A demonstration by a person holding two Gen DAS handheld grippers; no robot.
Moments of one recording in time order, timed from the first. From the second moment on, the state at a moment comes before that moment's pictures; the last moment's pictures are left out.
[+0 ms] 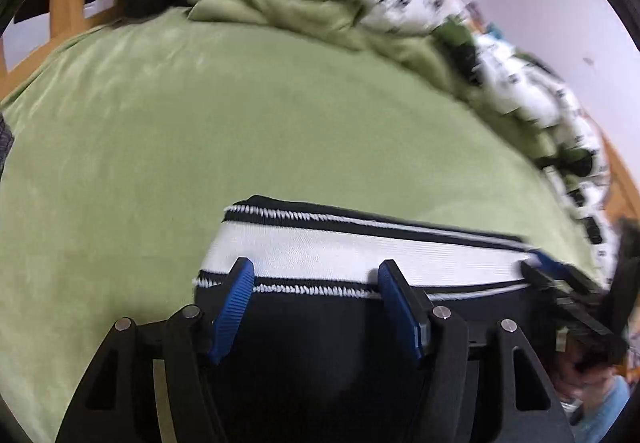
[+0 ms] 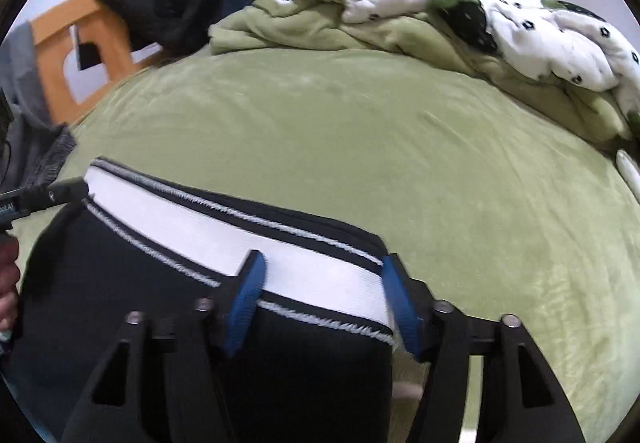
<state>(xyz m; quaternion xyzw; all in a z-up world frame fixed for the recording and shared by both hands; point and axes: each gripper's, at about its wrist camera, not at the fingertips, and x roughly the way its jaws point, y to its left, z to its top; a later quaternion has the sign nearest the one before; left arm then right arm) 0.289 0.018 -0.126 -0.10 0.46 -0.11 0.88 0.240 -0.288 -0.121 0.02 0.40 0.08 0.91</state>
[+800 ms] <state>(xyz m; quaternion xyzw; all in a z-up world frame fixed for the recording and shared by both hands) 0.179 0.034 -0.121 -0.06 0.50 -0.18 0.84 0.127 -0.298 -0.116 0.00 0.43 0.08 0.90</state>
